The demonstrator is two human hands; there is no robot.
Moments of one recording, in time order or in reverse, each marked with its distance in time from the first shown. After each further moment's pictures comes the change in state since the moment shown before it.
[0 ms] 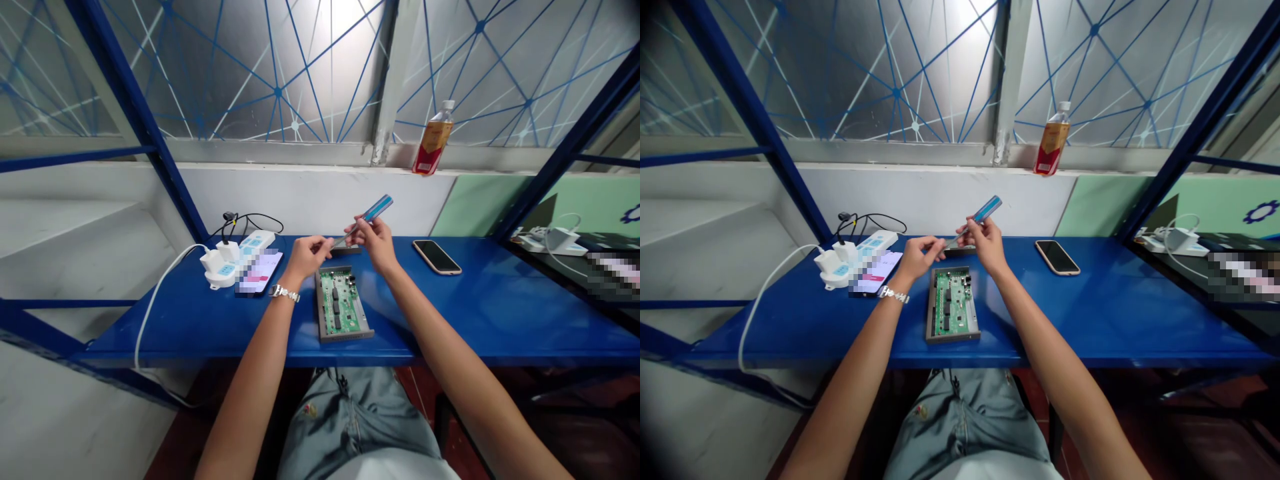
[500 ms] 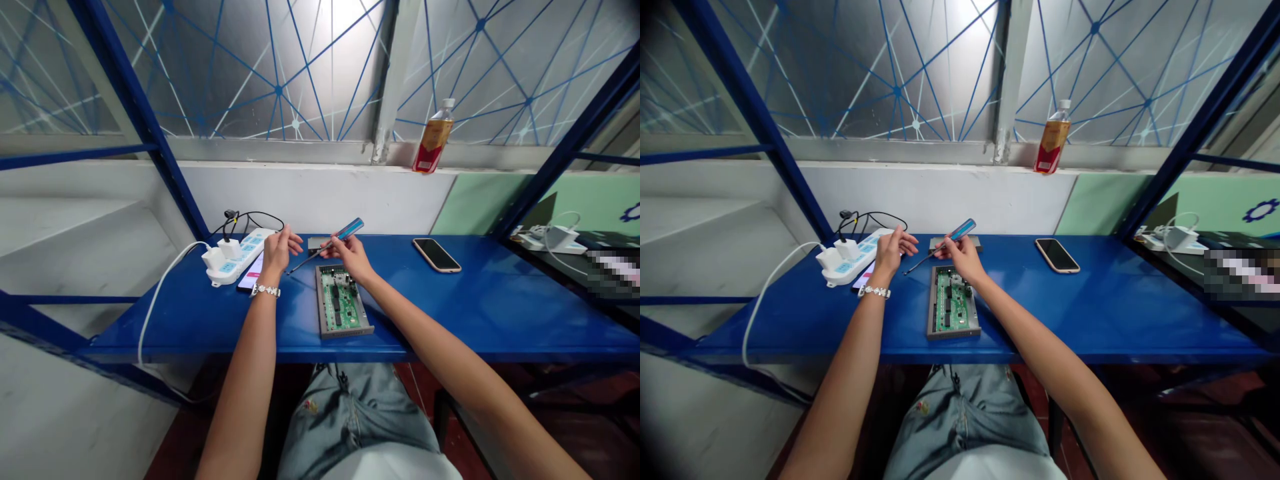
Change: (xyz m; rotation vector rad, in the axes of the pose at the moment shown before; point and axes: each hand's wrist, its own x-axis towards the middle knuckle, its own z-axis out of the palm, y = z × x) left_hand -0.002 -0.028 -0.048 -0.109 0.234 -0.256; right_hand -0.018 0.047 0.032 0.067 -0.132 0.159
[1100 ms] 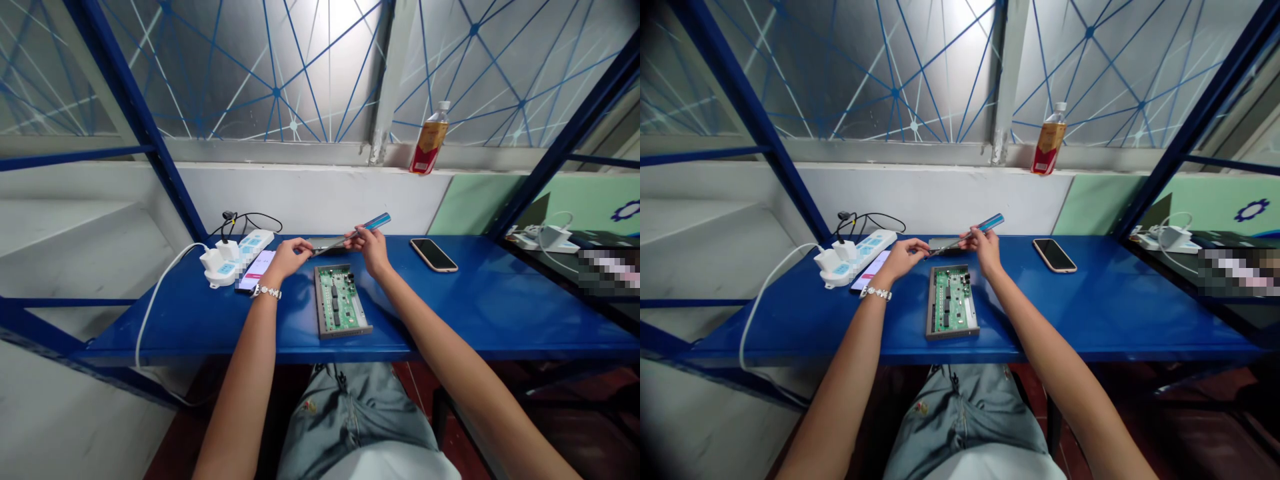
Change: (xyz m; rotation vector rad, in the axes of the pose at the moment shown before) left_hand 0.000 -0.010 0.010 0.222 -0.283 0.084; right_hand 0.013 -0.017 -0.041 0.098 0.304 0.002
